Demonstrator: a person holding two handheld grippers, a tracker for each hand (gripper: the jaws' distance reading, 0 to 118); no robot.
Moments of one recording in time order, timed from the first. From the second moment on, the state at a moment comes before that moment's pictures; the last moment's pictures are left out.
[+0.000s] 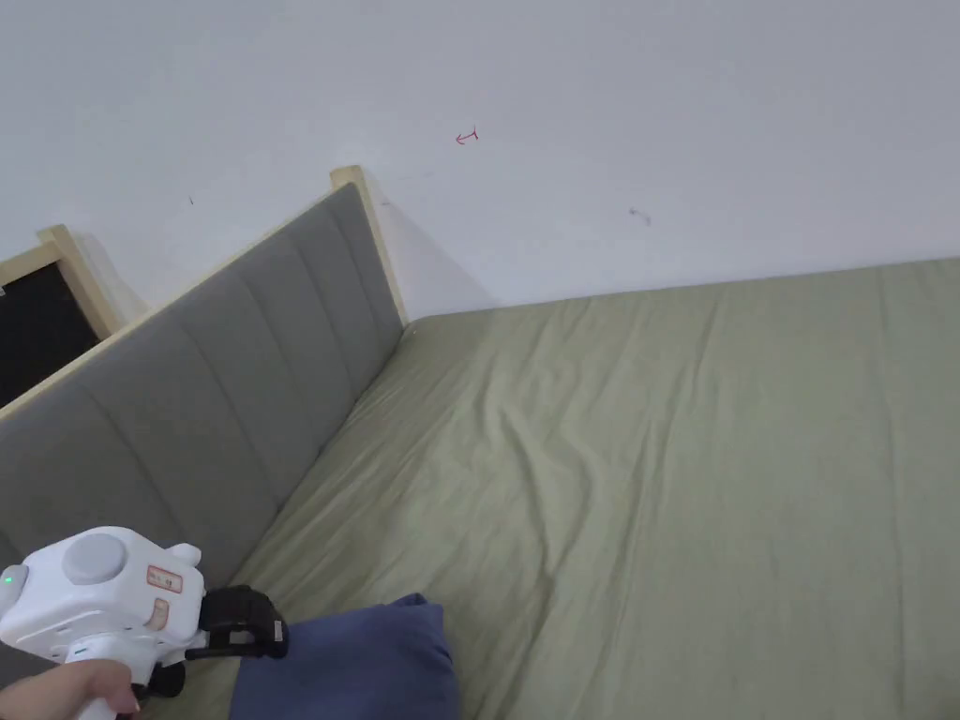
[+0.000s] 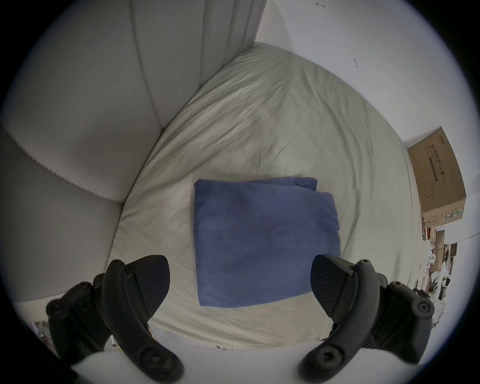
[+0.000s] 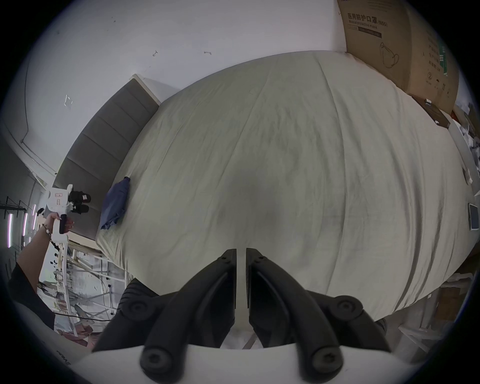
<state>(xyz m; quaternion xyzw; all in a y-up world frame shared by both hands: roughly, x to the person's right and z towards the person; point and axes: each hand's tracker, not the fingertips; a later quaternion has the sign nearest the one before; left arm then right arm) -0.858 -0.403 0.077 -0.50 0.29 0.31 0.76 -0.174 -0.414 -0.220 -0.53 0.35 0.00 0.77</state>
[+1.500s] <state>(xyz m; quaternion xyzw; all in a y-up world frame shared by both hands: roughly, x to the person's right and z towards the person) -0.383 -0.290 -0.030 0.03 0.20 -0.02 0.98 -0.129 -0.298 -0.189 -0.02 0.26 -0.03 0.97</state>
